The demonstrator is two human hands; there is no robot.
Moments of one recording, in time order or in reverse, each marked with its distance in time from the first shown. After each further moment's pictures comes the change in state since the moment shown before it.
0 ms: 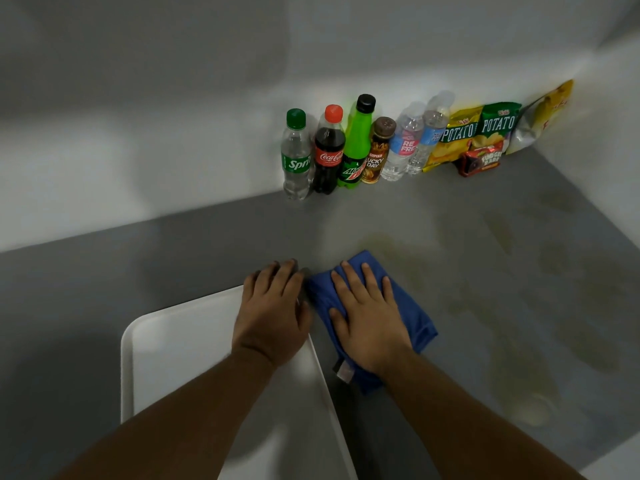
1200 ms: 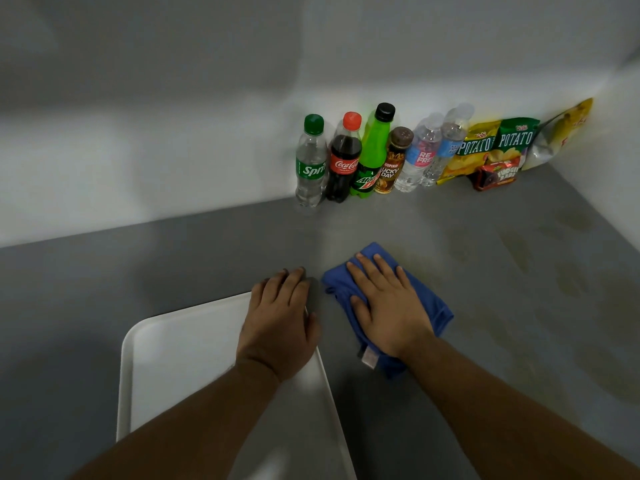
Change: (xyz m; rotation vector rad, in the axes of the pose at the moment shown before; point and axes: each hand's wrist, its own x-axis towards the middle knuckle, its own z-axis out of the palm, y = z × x) left_hand -0.001 0.000 -0.002 0.001 -0.001 -0.023; right_hand 0.038 0.035 -0.011 0.004 0.045 -0.075
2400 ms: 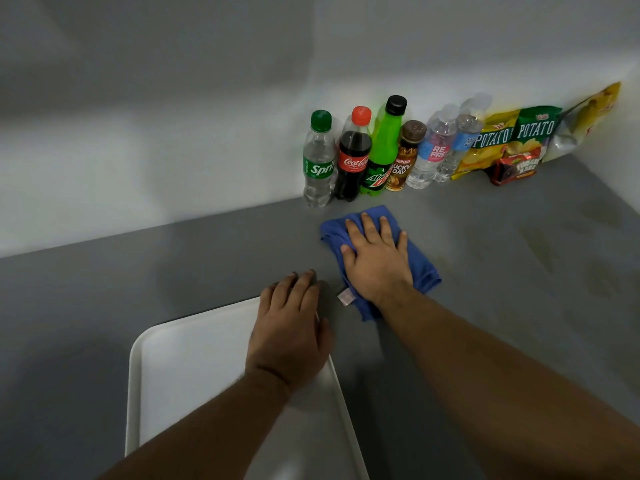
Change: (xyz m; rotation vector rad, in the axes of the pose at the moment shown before) left_hand 0.002 0.003 -0.002 -0.004 -0.060 -0.029; right_hand 0.094 -0.021 -0.011 0.032 0.073 0.202
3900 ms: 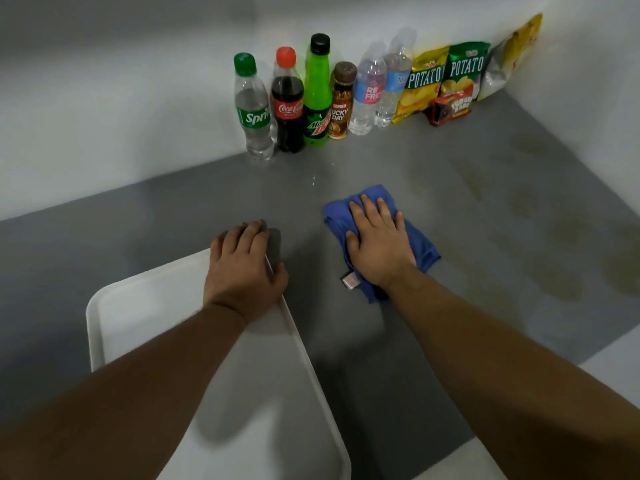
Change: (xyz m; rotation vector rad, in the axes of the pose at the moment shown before) left_hand -0.002 0.010 -0.011 0.036 -0.082 0.017; right_hand -0.105 0.078 -0.002 0.037 -0.012 0.059
